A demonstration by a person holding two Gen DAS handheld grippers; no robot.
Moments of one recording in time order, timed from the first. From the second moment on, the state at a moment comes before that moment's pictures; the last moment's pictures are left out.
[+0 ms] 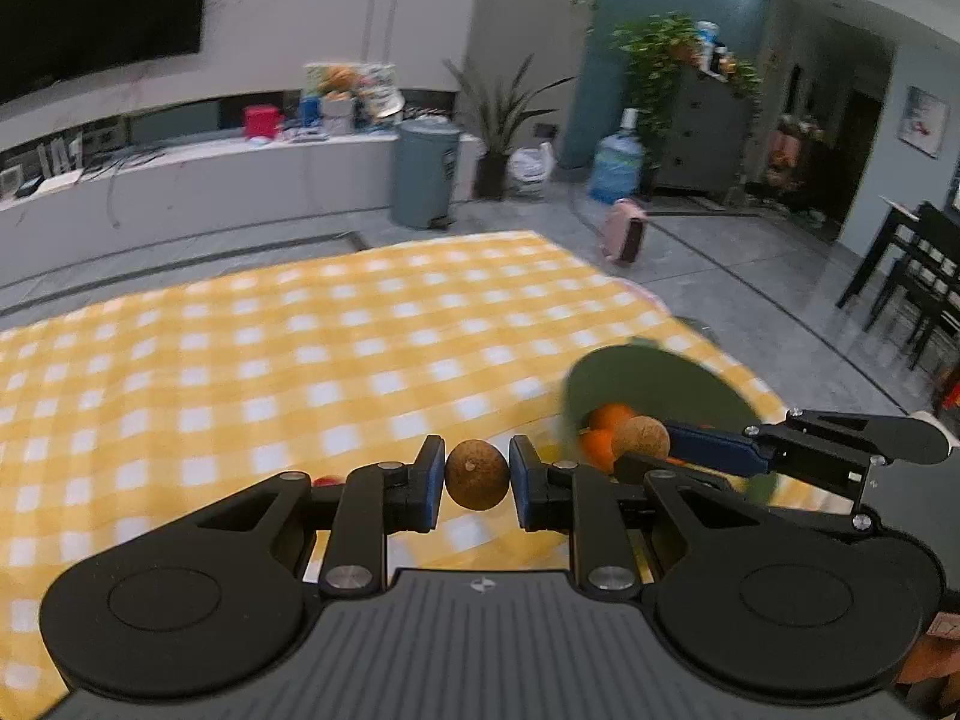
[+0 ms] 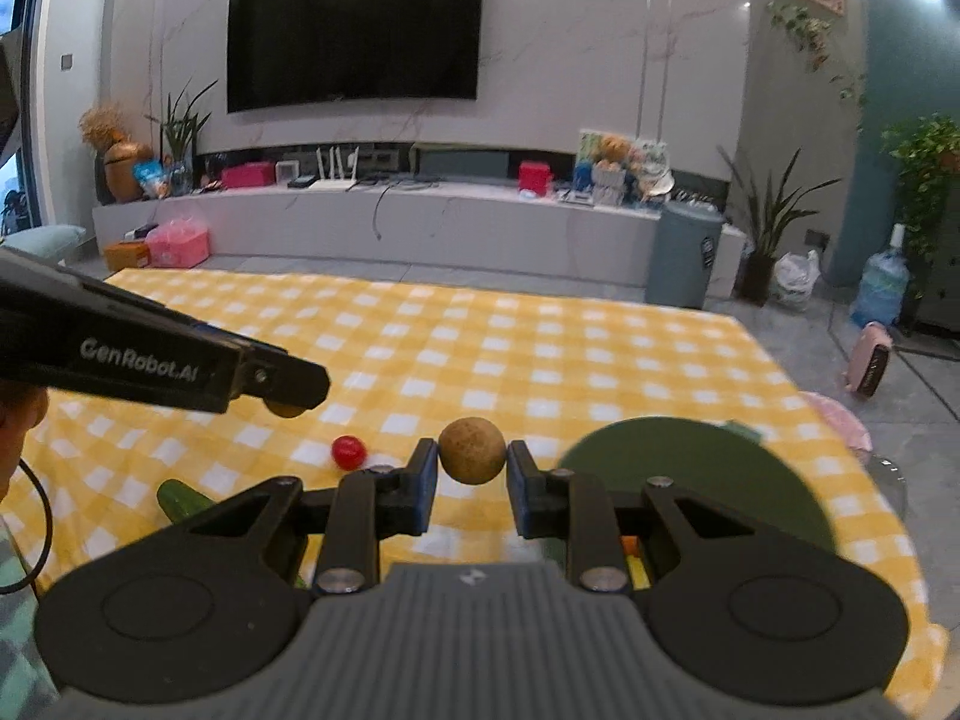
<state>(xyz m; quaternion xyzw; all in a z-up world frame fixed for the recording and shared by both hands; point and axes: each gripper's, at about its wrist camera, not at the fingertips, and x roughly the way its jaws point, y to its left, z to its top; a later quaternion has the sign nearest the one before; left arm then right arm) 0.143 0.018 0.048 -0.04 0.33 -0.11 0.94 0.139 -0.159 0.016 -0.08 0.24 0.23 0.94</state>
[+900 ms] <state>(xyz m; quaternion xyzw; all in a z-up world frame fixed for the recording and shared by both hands) 0.209 -0.091 0.015 0.00 0.38 -0.21 0.90 0.163 -0.253 -0.008 -0.05 0.29 0.14 0.95</state>
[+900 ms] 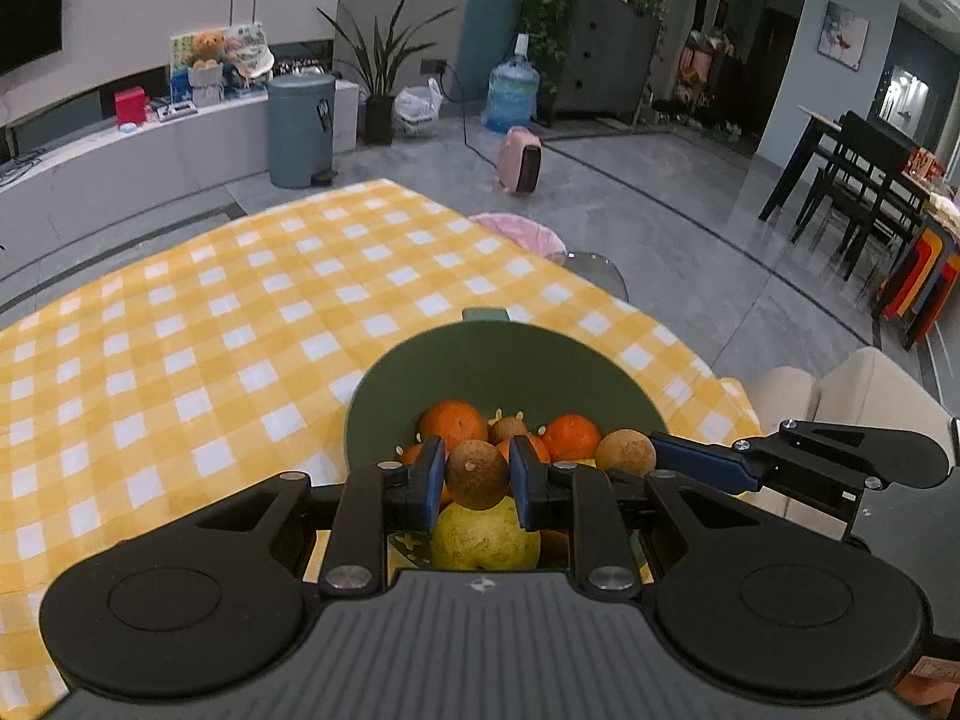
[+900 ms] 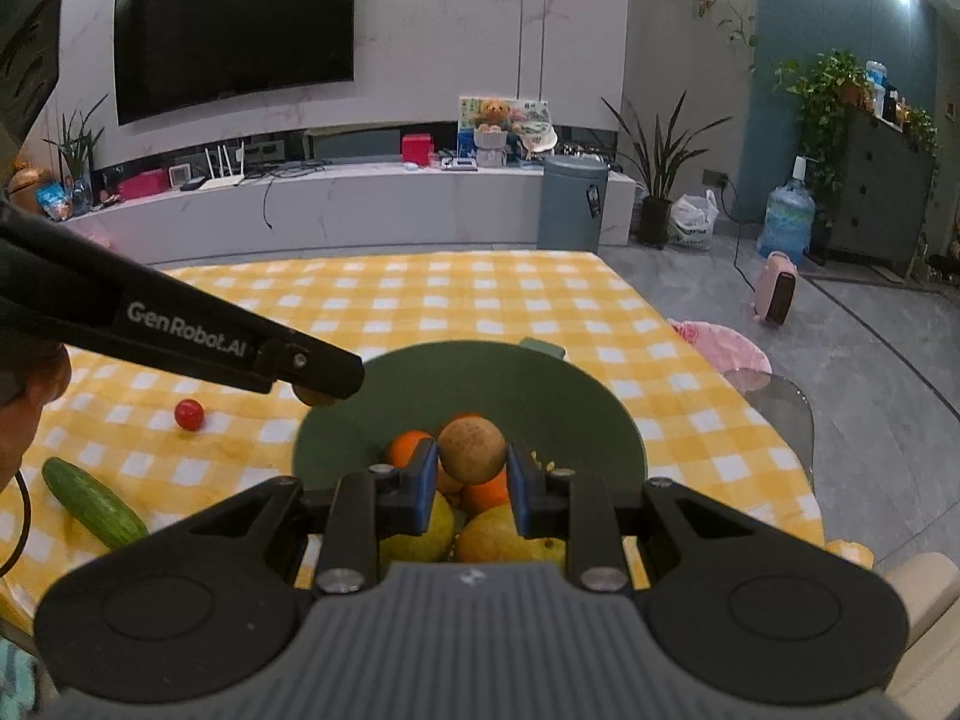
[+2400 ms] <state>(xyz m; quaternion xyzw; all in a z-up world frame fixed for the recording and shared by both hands) 0.255 -0.092 -0.039 -0.01 0.45 -0.19 0.88 0.207 -0.260 -0.056 -0.02 0.31 0.17 0.94</state>
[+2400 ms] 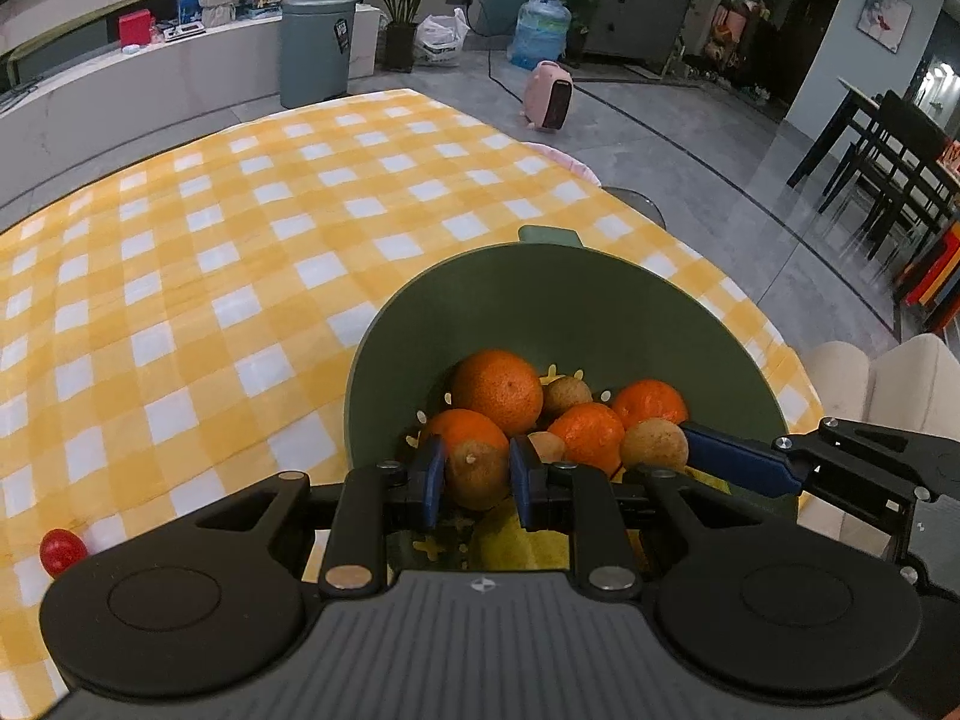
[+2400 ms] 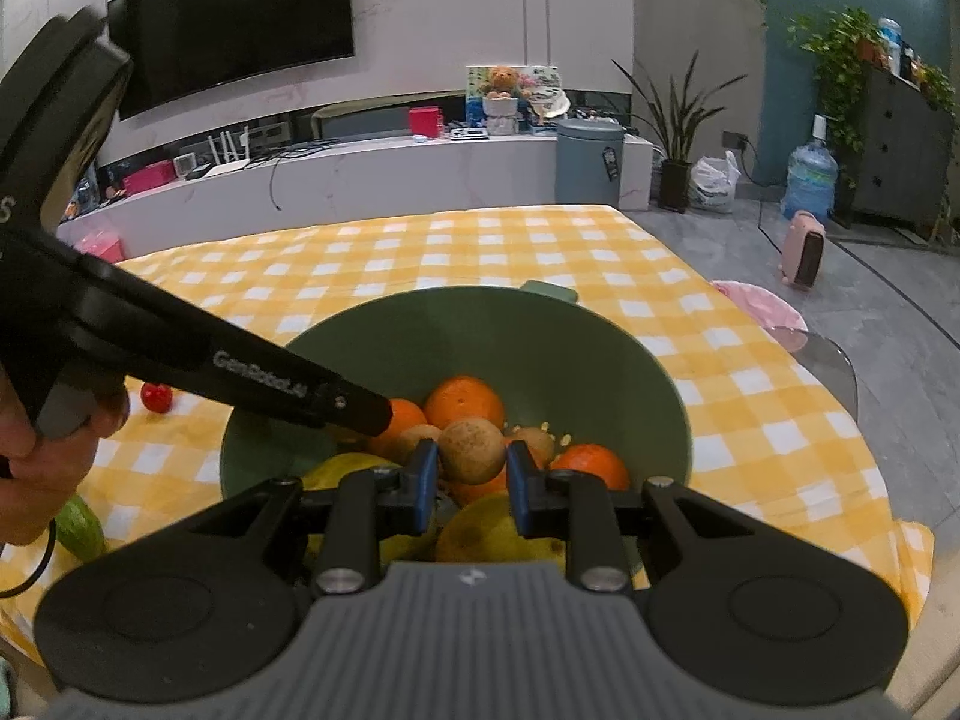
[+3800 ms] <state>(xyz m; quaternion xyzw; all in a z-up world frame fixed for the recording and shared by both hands) 0.136 0.010 0.021 0.07 0.39 -0.12 0.91 0.143 -0.232 -0.025 0.01 0.25 0.20 0.95</state>
